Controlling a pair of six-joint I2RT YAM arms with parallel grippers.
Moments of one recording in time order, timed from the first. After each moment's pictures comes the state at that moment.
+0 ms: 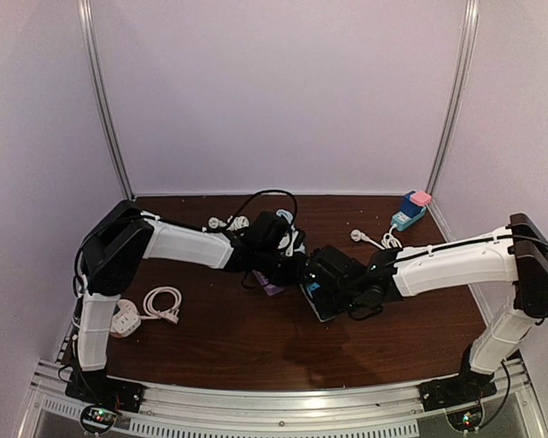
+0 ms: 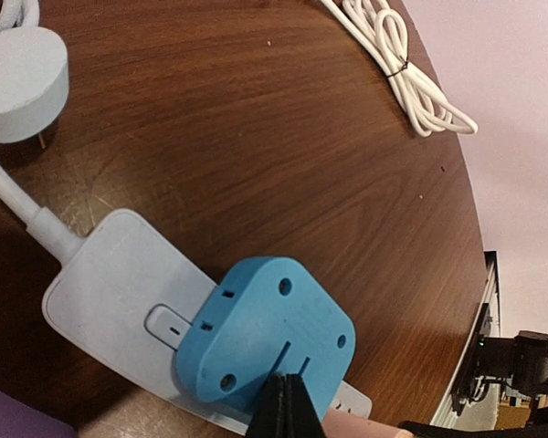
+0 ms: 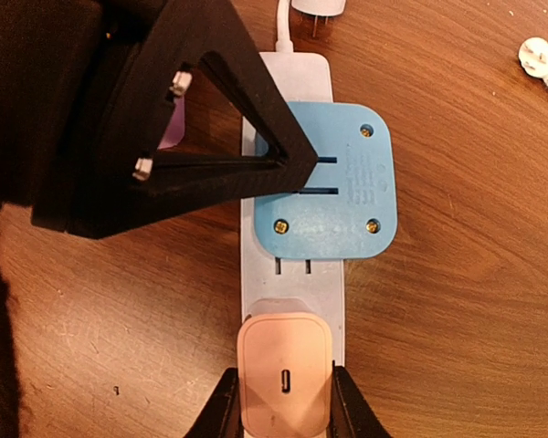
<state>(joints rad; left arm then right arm) -0.90 2.17 1.46 0.00 0.36 -0.74 1.06 1.64 1.02 -0.46 0.38 0.59</state>
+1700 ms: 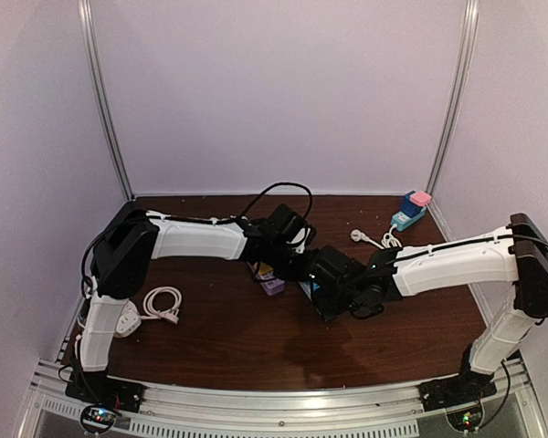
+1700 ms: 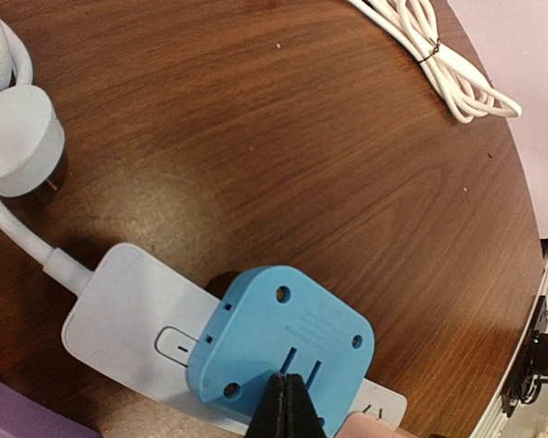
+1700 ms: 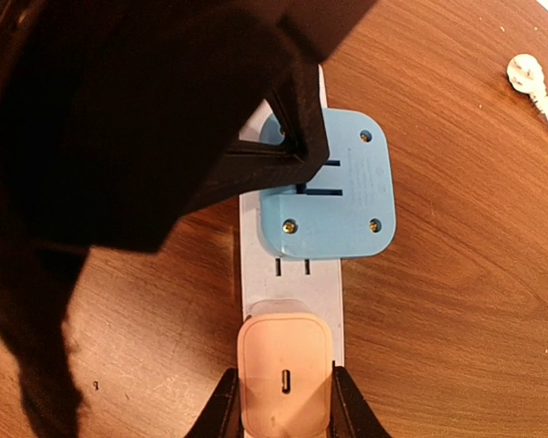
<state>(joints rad) -0.94 2.25 1.68 -0.31 0.22 -0.59 1.06 1.65 1.03 -0.49 0.44 0.54</state>
